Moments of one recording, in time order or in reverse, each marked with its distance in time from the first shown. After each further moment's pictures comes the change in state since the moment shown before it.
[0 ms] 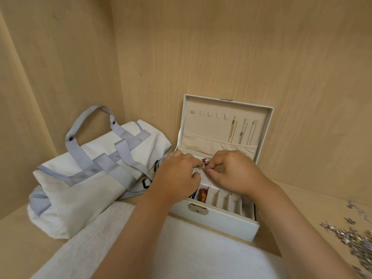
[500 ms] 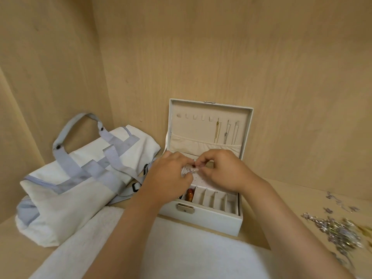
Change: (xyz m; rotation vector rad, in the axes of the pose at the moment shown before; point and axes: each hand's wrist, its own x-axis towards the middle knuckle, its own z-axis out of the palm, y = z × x) left_hand 0.000 0.009 -0.004 -0.054 -0.007 0.006; right_hand -0.005 0.004 -0.013 0.180 -0.018 0.057
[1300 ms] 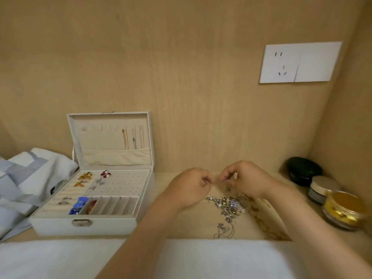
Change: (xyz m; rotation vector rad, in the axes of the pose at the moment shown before) left_hand 0.050 0.221 0.136 -0.272 -0.349 0.234; right_hand -0.179 0.172 -0.141 -0.082 0.014 0.359
